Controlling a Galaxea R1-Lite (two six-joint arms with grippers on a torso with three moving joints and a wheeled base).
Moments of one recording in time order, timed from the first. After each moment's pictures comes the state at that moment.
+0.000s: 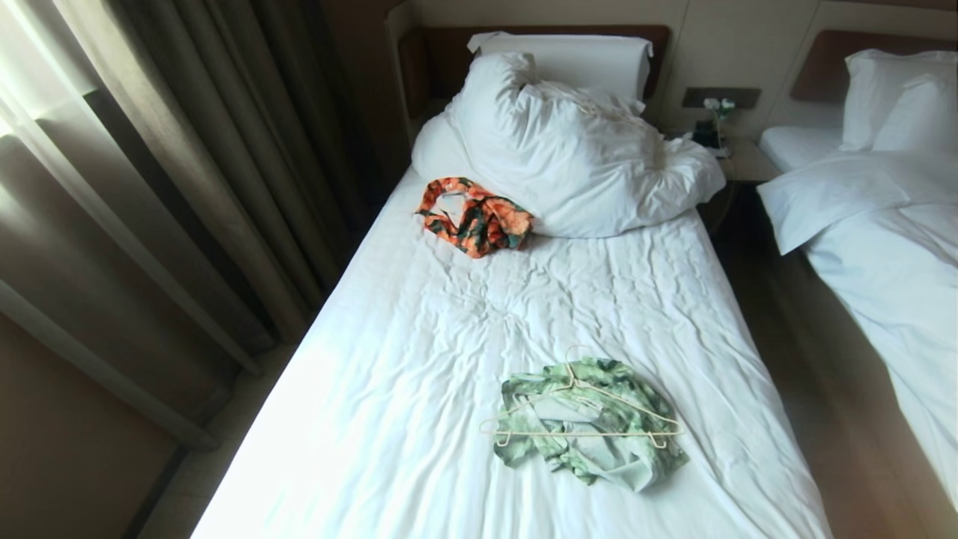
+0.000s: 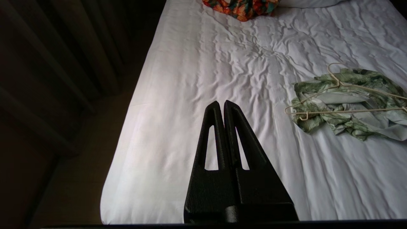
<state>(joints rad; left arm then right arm) 0.00 0.00 0.00 0.01 0.00 0.04 0.00 0.05 -0.45 0.35 -0.06 0.07</state>
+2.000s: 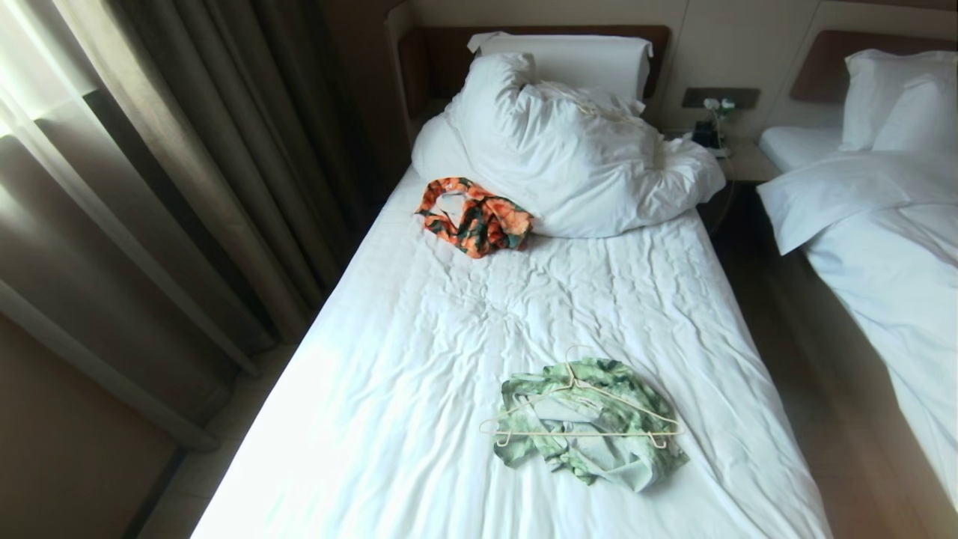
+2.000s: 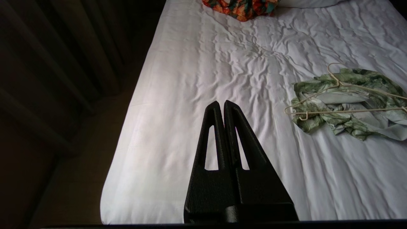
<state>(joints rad) 0.00 0.00 0.00 0.01 0.00 0.04 0.00 0.00 0.00 -0.08 0.00 0.01</state>
